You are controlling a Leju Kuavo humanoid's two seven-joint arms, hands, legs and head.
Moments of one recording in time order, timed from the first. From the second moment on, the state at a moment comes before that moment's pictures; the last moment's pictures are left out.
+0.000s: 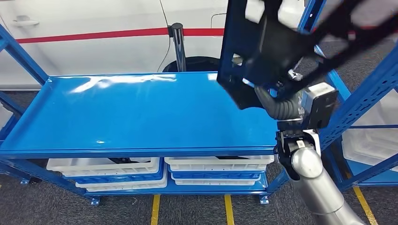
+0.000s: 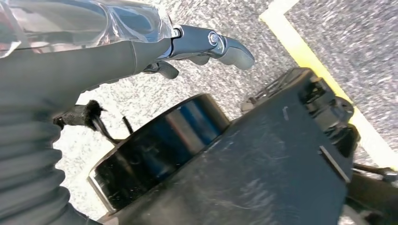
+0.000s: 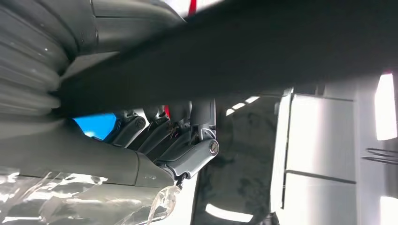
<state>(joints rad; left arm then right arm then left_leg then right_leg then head) -0.15 -0.06 -1.23 -0.22 0.69 -0.08 -0.06 -0.86 -0.24 0.73 -1.78 -0.20 -0.36 -0.03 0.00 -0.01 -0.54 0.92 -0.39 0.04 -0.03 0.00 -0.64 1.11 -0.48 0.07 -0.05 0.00</state>
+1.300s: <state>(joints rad) -0.14 -0.05 -1.15 -0.22 0.78 -0.10 0.01 -0.40 -0.26 0.68 -1.97 -0.15 -0.37 -0.07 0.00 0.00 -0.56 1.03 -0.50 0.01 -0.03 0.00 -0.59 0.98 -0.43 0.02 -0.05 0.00</state>
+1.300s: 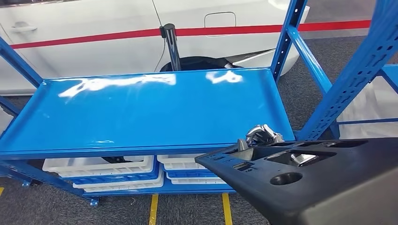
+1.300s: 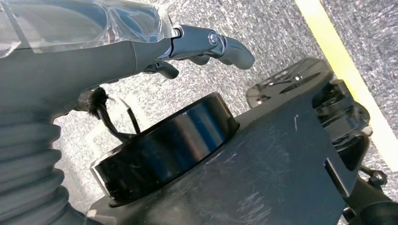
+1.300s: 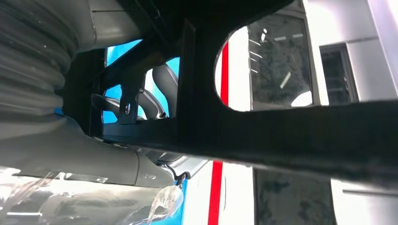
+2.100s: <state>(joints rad) -0.15 -0.04 -1.13 -0.22 0.78 -0.14 0.01 -0.30 -0.27 0.64 -1.99 -0.11 -0.41 -0.10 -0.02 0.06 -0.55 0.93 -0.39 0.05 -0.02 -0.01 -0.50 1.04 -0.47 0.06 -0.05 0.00</state>
